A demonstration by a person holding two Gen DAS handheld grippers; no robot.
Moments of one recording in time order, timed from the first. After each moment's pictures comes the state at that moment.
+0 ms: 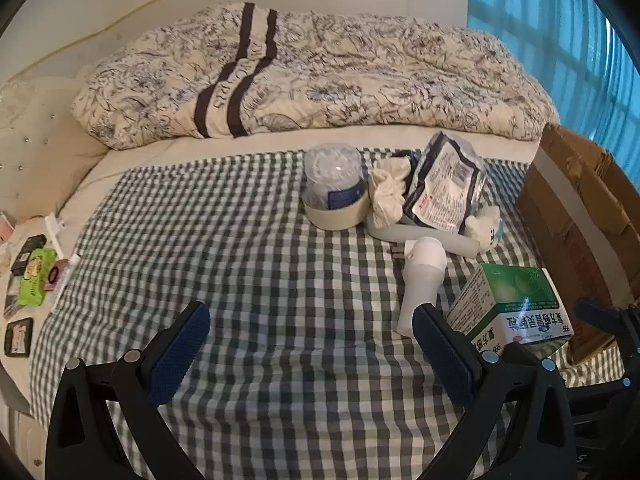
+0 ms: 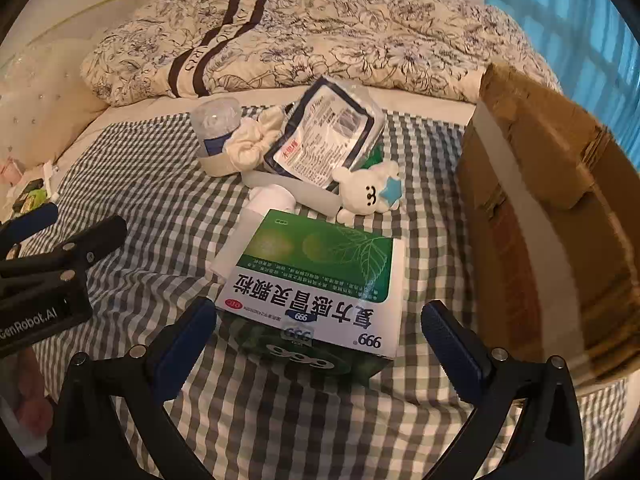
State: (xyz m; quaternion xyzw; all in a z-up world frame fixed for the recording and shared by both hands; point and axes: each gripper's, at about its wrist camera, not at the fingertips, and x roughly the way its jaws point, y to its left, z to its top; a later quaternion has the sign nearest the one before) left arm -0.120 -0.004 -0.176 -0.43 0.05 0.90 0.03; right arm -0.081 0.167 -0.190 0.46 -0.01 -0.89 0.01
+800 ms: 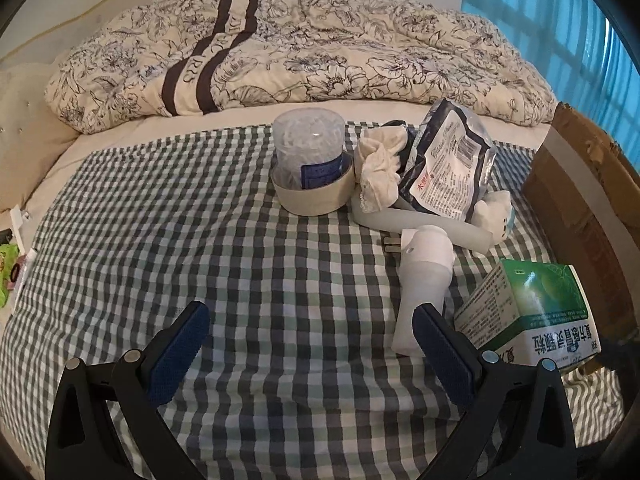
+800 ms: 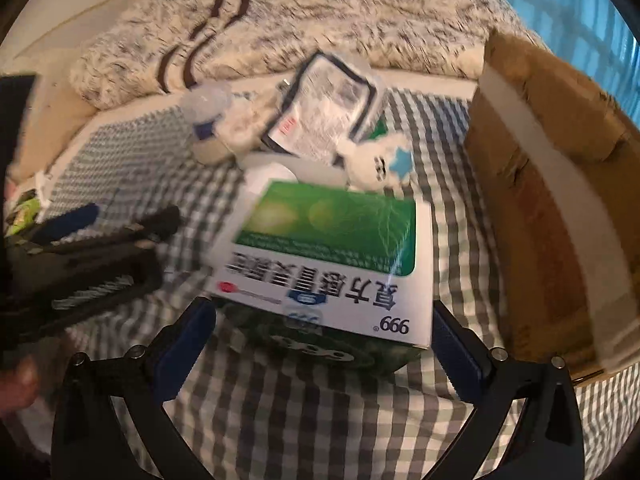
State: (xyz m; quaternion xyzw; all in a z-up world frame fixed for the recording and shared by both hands) left arm -0.155 0.008 -0.215 -0.45 0.03 0.89 0.06; right arm -0.092 0.163 -0.221 0.48 -0.03 -0.88 -0.01
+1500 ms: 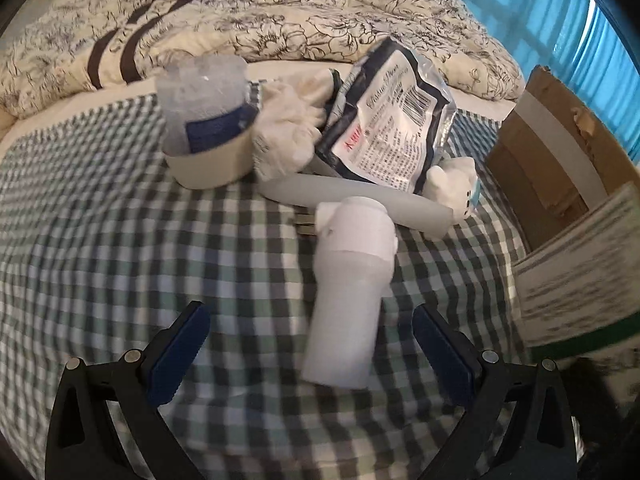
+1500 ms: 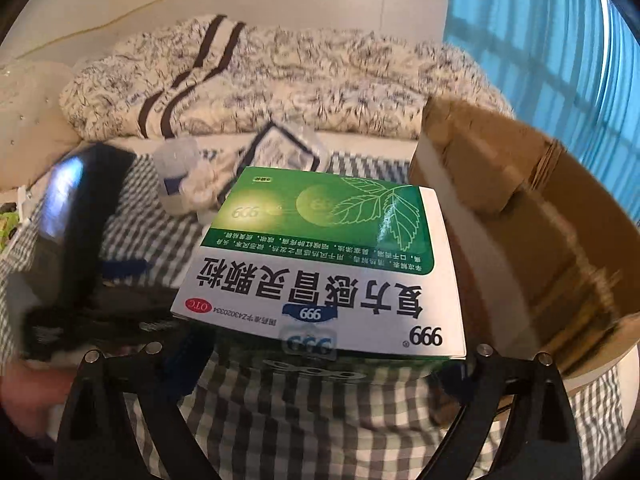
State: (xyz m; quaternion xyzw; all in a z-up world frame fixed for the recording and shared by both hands) left arm -0.183 0.053 -0.255 -0.49 -0.01 0.86 0.16; right arm -0.059 0.193 -0.178 0.37 0.02 -0.93 -0.05
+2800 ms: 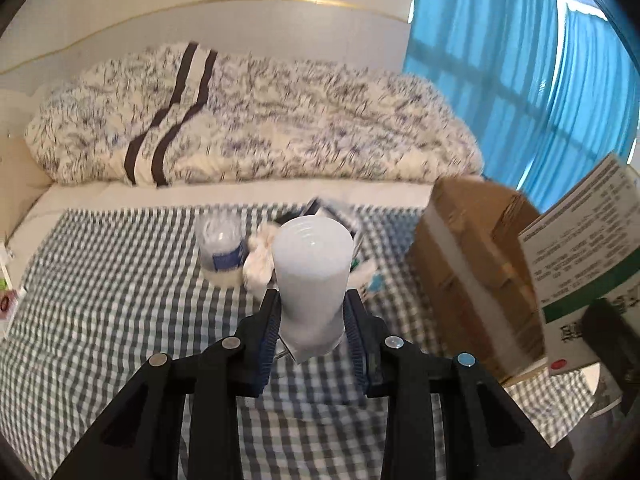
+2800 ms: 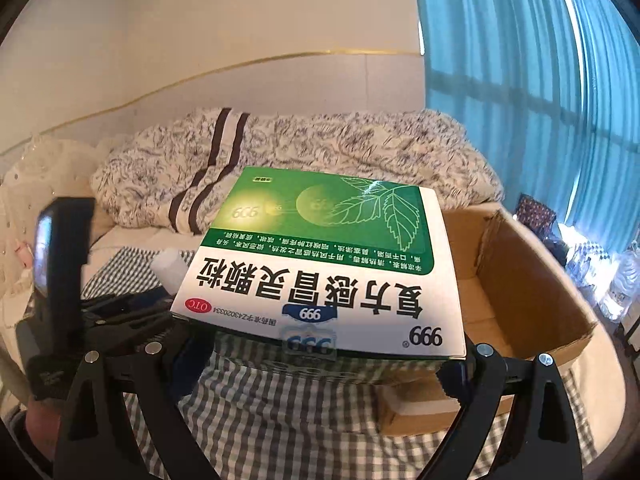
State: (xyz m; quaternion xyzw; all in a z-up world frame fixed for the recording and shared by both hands) left arm -0.091 0.065 -0.088 -0.35 -0.01 0.93 0.15; right arm 0.015 0.242 -0.042 0.25 -0.04 -0.97 -0.03
